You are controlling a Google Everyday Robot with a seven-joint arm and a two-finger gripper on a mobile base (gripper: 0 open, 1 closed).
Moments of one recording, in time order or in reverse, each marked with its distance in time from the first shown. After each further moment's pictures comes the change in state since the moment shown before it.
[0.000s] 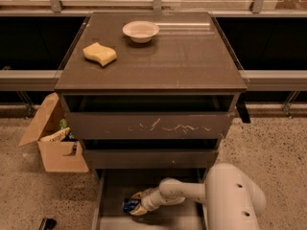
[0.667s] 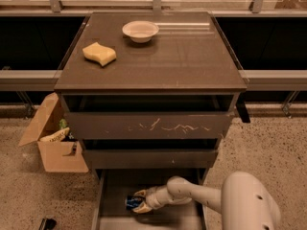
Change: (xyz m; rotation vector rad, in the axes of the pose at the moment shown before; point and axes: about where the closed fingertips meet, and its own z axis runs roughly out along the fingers) arm -0.010 -0.003 -0.028 0.010 -0.092 -0.039
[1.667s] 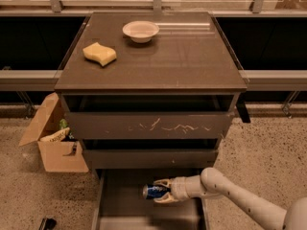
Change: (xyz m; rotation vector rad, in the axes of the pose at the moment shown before) arm -0.049 0.000 -0.167 0.082 -0.150 -0.178
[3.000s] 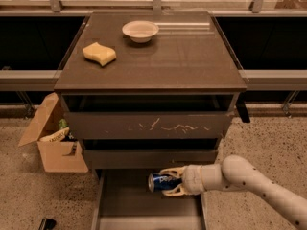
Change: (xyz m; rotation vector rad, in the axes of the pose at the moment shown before) arm -0.145 -0.002 -0.121 0.063 0.052 -0.281
